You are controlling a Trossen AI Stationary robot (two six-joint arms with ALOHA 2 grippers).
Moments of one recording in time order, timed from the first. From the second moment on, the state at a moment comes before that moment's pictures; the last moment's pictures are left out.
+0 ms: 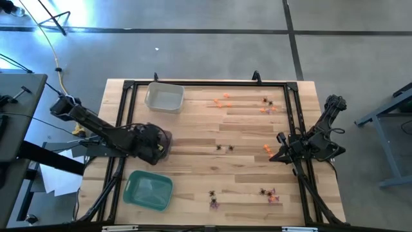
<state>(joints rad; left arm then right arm) -0.45 1.19 0.71 -0.96 -0.69 -1.36 0.88 0.02 0.05 -0.07 0.55 0.08</state>
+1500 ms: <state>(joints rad) -0.10 1.69 0.78 0.30 -0.35 -0.38 0.88 0.02 0.05 -0.07 0.55 0.08</state>
